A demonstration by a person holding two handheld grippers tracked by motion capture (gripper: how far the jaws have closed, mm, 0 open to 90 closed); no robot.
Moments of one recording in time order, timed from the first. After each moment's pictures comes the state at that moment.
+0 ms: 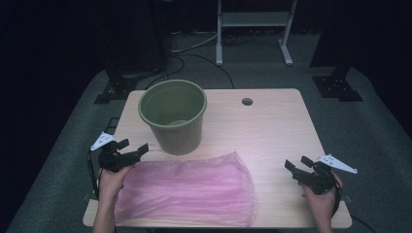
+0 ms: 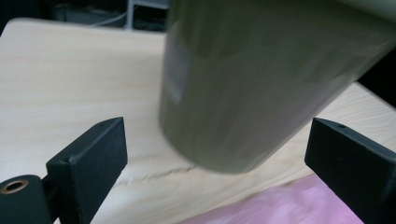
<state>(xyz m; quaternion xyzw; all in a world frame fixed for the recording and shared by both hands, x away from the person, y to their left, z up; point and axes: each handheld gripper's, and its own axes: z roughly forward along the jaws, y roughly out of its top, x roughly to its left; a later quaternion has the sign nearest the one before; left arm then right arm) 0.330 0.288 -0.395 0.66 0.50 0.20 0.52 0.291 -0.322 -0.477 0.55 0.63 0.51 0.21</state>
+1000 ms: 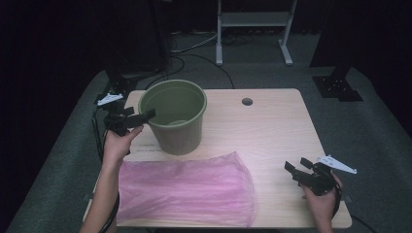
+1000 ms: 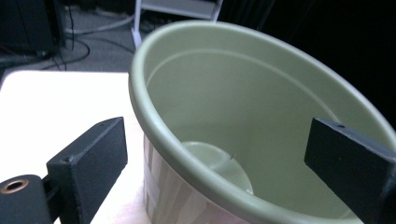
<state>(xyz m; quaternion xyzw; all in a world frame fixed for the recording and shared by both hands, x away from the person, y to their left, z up) 0.394 0.253 -0.319 0.66 0.53 0.20 0.50 0.290 -0.323 -0.481 0.55 0.63 0.51 0.20</state>
